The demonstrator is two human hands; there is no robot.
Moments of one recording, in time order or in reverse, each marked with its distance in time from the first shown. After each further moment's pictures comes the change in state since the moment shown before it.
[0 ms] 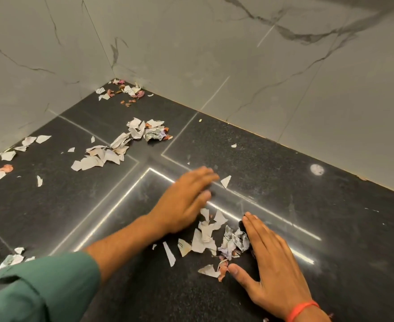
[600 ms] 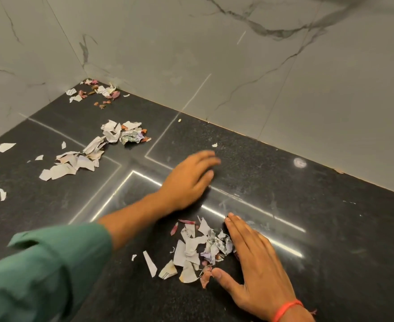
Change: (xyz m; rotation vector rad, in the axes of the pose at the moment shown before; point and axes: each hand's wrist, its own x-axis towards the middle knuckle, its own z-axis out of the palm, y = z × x) left_hand 0.077 0.001 0.019 -0.024 -0.046 0.002; right_hand 0.000 0.001 0.000 0.007 -0.005 0.010
